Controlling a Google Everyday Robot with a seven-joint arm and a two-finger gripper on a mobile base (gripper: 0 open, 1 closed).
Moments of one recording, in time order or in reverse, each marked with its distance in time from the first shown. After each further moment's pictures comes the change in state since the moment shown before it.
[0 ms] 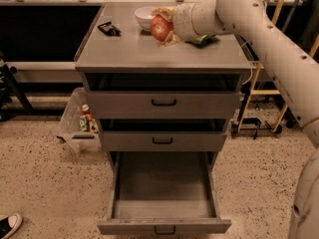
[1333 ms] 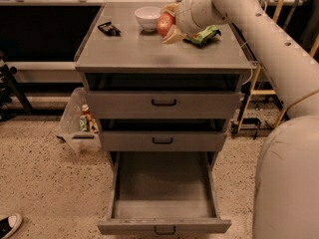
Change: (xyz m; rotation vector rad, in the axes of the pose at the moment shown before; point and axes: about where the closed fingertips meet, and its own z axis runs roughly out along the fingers) arm 0.042 0.002 0.015 -0.092 0.106 0.341
